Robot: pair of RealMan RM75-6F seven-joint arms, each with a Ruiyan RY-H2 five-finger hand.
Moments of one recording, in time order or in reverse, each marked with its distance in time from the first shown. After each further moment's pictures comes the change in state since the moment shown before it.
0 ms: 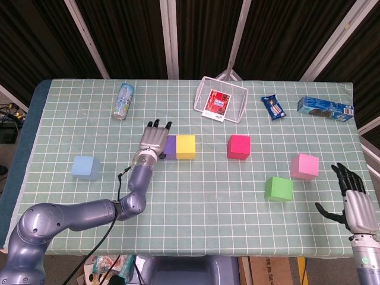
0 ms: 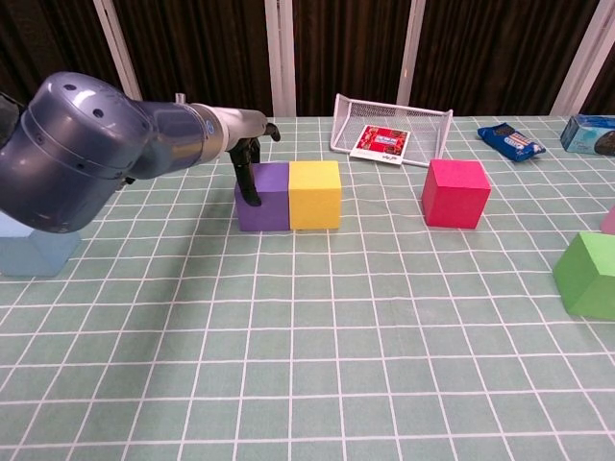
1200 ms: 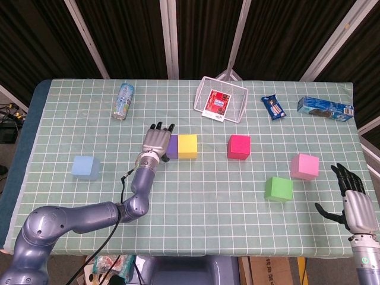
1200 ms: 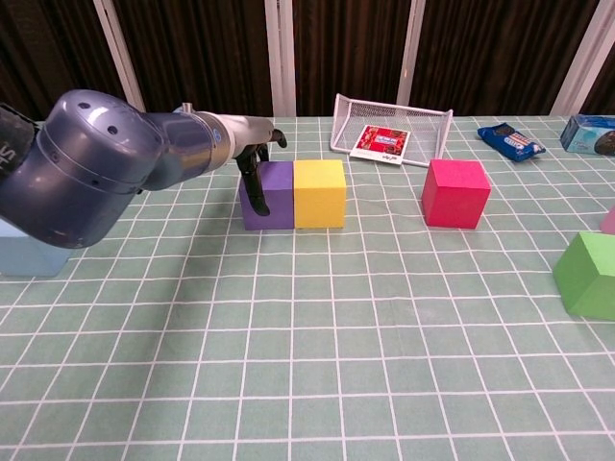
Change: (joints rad) left arm 0.017 -0.040 -0.037 0.021 0.031 0.020 0.009; right arm 0.000 0.004 0.001 -0.007 0.008 -0.008 0.002
